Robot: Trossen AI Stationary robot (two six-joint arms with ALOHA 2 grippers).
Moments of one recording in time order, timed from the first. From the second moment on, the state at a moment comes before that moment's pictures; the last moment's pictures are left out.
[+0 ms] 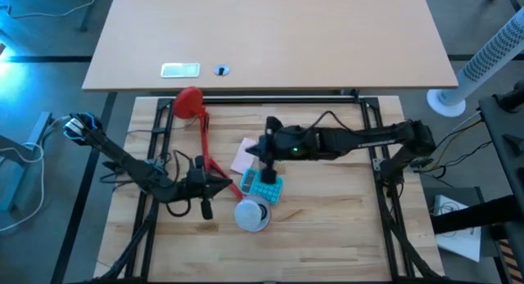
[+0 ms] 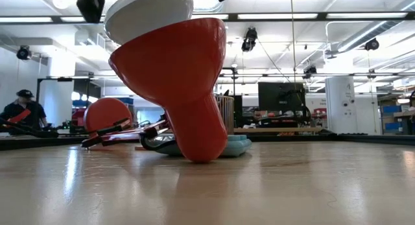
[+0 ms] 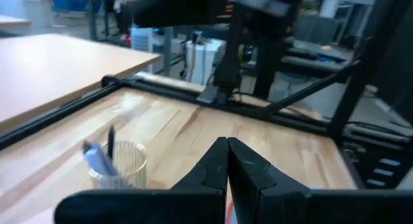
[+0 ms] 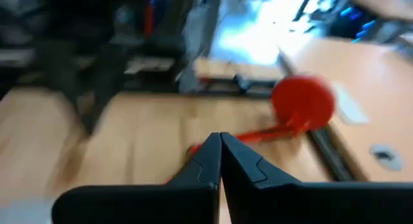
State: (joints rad) left arm -0.59 1.07 0.57 0.37 -0.83 -0.29; right arm 0.10 1.62 1.53 -0.30 0.22 -0.09
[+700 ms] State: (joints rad) left arm -0.61 1.48 0.75 0.50 -0.90 -0.55; right arm 0.44 1.12 0.99 -0.25 -0.03 0.16
